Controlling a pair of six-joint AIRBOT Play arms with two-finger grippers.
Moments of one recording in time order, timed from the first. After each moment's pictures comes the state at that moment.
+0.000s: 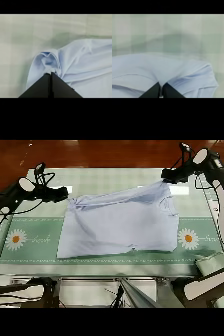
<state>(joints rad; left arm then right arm) 0.02 -1.46 1.13 1.13 -0.82 -1.46 -0.05 -1.78 1.74 -1.31 1.12 1.52</state>
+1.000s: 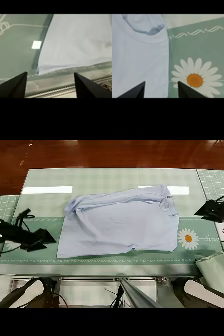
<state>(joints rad) 0.44 -1.07 0.61 1.13 -1.42 -1.28 -0.54 -1.24 1.11 -1.17 1.42 1.27</state>
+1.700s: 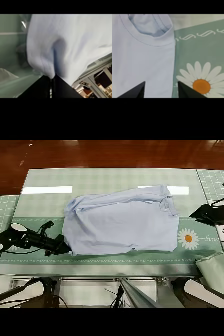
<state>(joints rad) 0.30 -1.29 0.47 0.90 -1.26 -1.24 -0.57 -1.23 1.01 -1.11 1.34 1.22</state>
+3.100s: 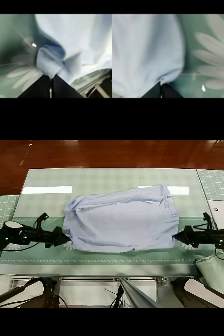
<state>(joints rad) 0.32 -1.24 0.51 0.75 -1.19 -1.15 -0.67 -1.21 0.55 -0.79 1.23 1.02</state>
